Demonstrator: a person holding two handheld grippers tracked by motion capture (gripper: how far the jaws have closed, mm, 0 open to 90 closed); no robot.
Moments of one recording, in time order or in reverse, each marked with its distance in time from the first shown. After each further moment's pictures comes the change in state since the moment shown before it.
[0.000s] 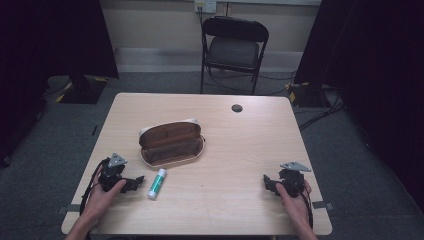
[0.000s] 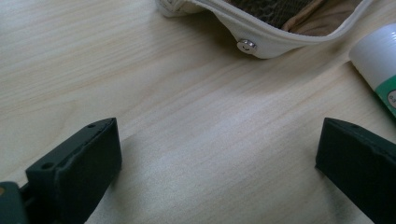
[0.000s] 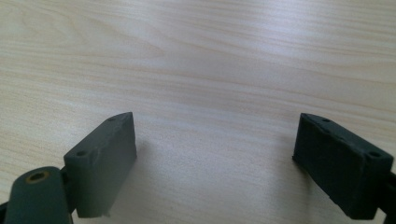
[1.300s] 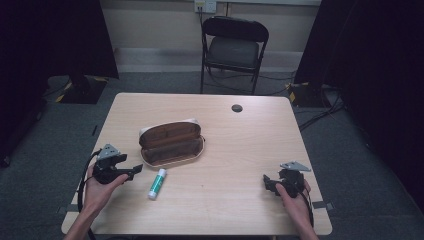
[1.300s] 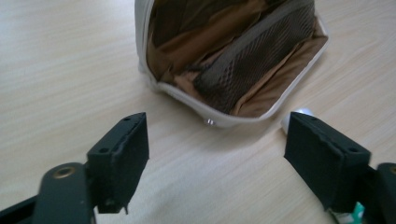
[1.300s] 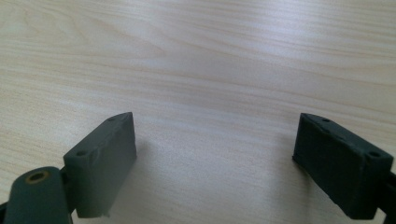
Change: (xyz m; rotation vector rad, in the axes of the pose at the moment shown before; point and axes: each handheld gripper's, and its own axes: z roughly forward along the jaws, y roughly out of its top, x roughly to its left) left arm -0.001 0.036 -0.037 -0.142 -0.083 -0.028; right arm 0.000 0.000 0.001 -0.001 0.006 -0.007
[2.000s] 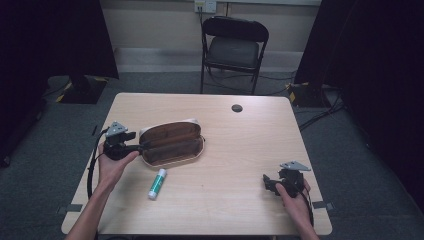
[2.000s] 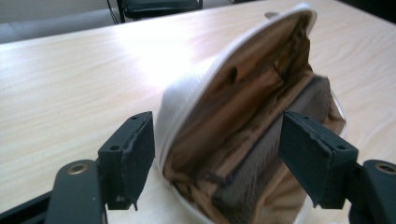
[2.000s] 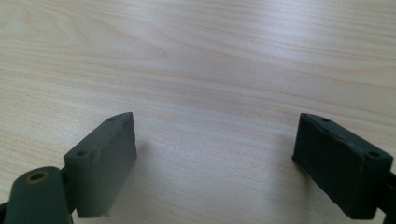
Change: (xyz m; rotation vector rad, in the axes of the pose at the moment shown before) left arm 0.014 0.052 0.032 -0.116 0.031 -0.025; right arm 0.000 0.001 0.001 0.000 0.006 -0.003
